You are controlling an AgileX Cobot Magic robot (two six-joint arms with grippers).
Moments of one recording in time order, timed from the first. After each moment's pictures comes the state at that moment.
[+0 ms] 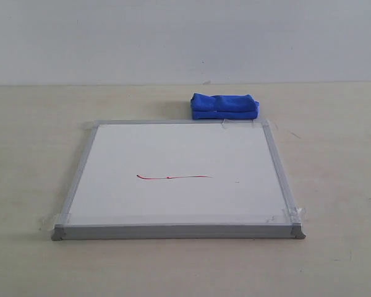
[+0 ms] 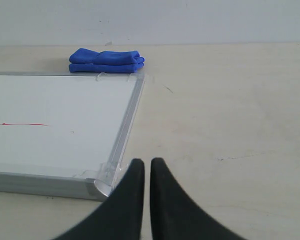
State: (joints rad) left arm 0.05 0.05 0.00 0.06 0.31 -0.12; right arm 0.07 0.01 0.00 -0.03 0.35 0.11
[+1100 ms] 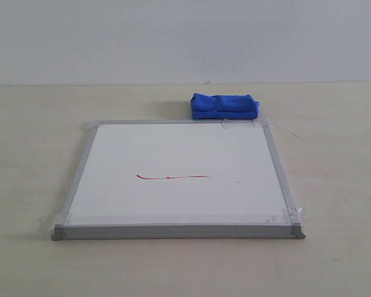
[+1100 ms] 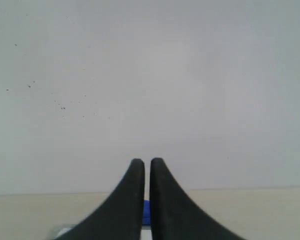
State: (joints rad) left arm 0.05 0.05 0.00 0.06 0.31 -0.12; right arm 0.07 0.05 -0.48 0.19 0.37 0.05
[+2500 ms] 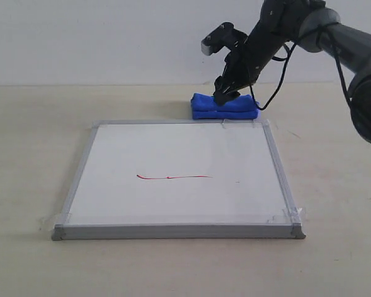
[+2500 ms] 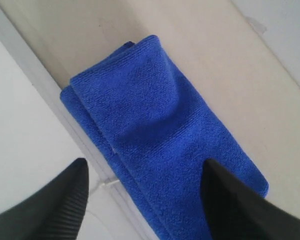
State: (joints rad) left arm 0.05 0.05 0.00 0.06 0.31 -0.12; right arm 0.14 2.55 -2.41 0.26 1.03 -0.78
